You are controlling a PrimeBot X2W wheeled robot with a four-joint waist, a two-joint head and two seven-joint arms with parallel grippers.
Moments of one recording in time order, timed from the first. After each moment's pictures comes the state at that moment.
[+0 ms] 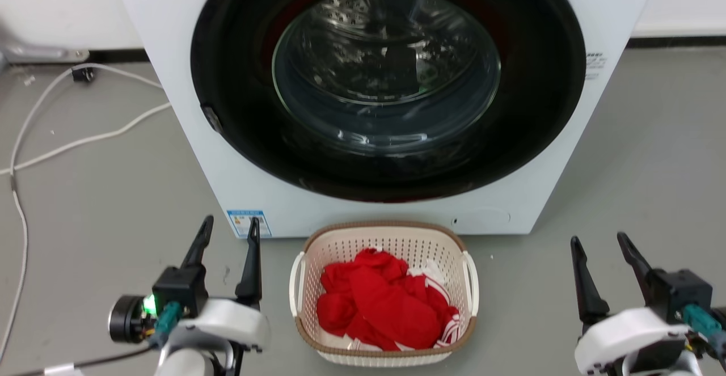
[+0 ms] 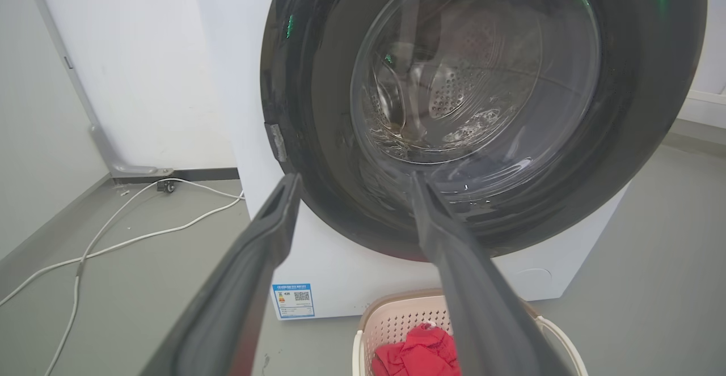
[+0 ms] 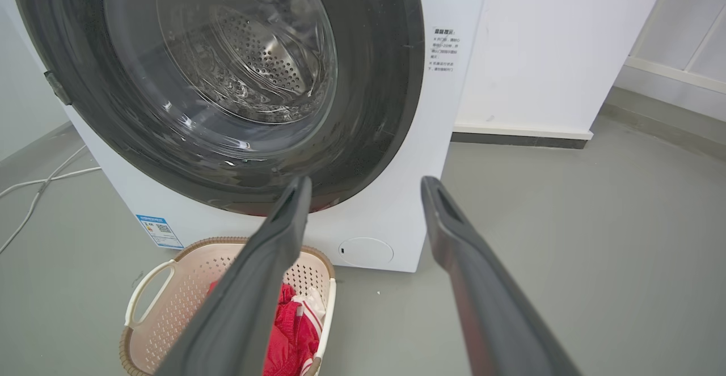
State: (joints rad) left arm -0.11 0.07 -0.06 0.23 -0.09 -0.05 -0.26; right arm 0.03 -0.05 -0.06 0.02 0.02 0.13 -0.05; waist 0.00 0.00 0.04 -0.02
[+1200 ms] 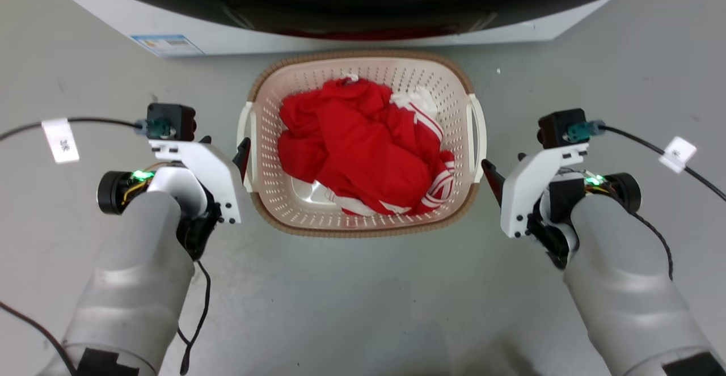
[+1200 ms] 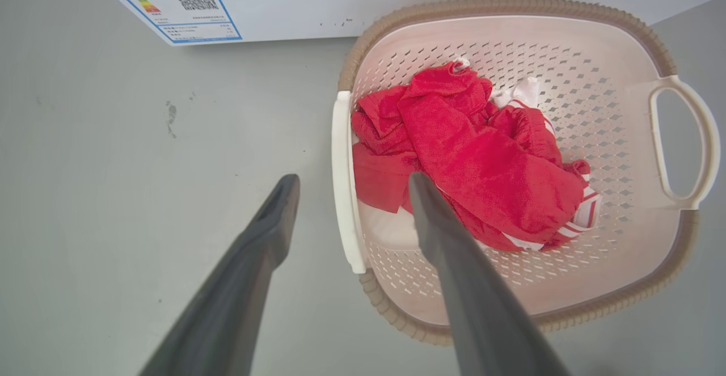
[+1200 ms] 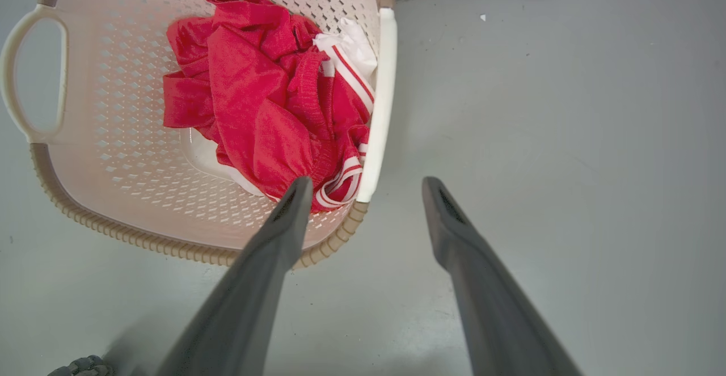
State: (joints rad) left arm -0.81 0.24 -0.33 0.97 -0.47 -0.13 0.06; right arm -0.75 -0.05 0.18 0.94 0.24 0.13 0.18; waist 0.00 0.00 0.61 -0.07
